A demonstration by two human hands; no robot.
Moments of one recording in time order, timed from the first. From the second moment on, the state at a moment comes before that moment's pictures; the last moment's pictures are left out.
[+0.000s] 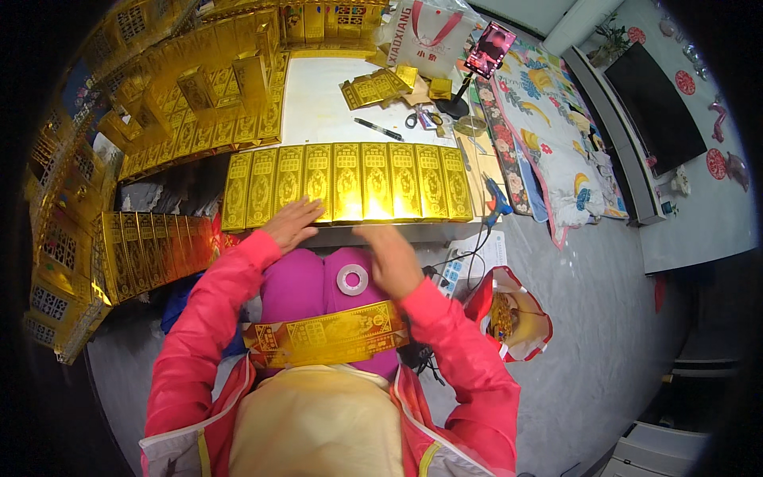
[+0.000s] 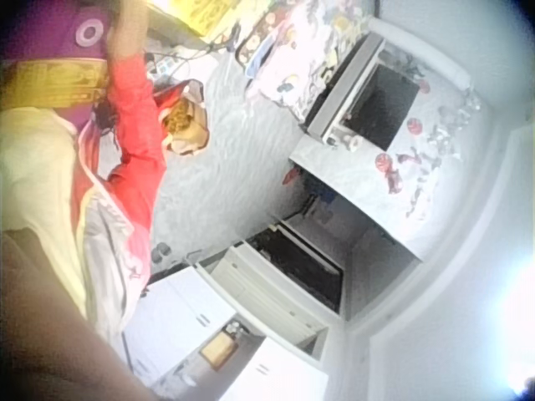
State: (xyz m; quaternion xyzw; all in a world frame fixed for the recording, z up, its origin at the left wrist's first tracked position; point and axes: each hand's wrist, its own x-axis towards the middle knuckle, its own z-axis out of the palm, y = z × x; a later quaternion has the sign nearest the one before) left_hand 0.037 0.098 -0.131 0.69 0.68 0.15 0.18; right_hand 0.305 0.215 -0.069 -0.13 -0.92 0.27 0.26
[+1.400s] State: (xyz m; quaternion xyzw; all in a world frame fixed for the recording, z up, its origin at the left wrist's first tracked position) left_hand -0.055 0.002 -0.135 0.33 0.86 0.39 -0.09; right_hand 0.393 0.384 -0.086 -0.46 -0.88 0.02 0.12
